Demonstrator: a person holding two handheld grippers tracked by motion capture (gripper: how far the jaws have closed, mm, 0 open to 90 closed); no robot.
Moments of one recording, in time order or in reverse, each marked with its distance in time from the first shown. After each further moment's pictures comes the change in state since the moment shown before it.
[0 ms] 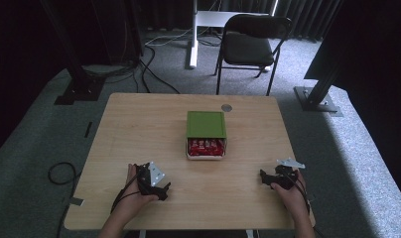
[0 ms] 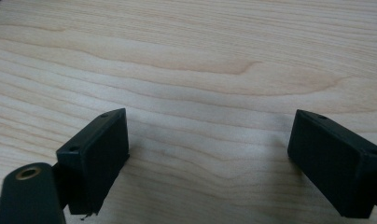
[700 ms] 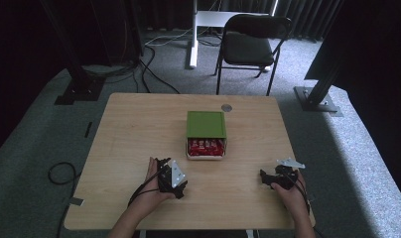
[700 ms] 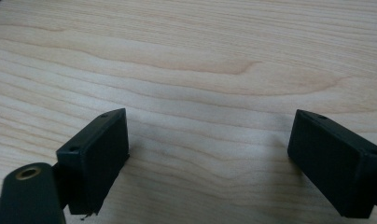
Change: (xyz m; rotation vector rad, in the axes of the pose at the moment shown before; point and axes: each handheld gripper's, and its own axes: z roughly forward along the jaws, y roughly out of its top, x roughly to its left) left arm -0.029 0.038 0.018 -0.072 -0.014 0.170; right arm 0.000 0.000 0.000 0.000 0.000 0.000
